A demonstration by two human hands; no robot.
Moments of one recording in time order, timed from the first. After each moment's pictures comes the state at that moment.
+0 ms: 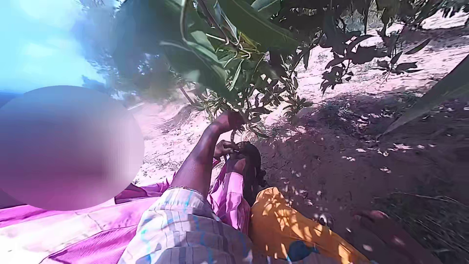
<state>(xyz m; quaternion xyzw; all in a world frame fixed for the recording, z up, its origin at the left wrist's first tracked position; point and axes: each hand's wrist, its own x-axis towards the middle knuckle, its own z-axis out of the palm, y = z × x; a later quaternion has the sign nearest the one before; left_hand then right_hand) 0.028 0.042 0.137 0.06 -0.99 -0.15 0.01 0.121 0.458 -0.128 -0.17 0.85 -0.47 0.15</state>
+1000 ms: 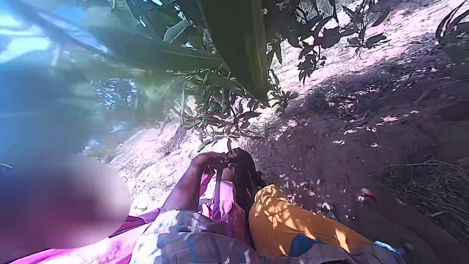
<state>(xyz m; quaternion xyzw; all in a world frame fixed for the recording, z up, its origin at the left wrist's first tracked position) 0.022 0.004 0.080 0.26 -0.93 0.04 -0.24 0.102 0.484 -0.166 -0.05 0.83 -0.51 0.24</state>
